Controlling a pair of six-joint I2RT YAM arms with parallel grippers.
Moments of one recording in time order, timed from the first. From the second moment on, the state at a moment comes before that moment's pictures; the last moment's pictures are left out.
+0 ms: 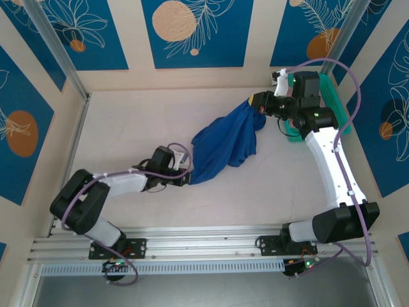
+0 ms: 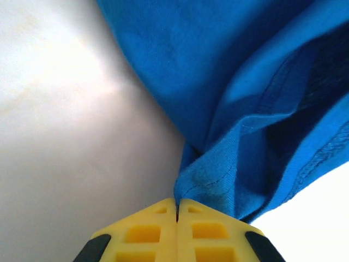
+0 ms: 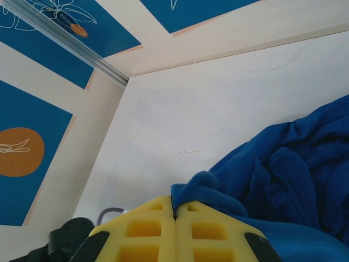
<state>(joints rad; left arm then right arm) -0.60 1.50 0.65 0.00 0.34 -0.39 0.12 1.36 1.52 -0.69 -0.56 0.42</state>
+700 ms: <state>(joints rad) -0.49 0.95 1.30 -0.42 -0.34 -0.24 0.14 1.15 1.64 -0.67 -0.33 0.36</state>
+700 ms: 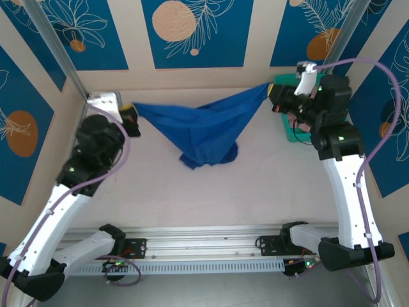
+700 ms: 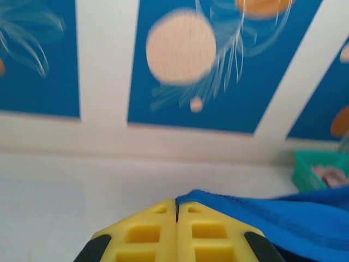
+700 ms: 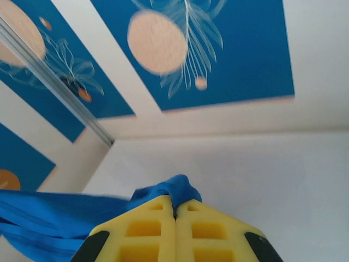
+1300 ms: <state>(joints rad) -0.38 1.22 1.73 -0.70 -0.46 -0.09 0.14 1.12 1.76 -0.76 -0.20 0.27</state>
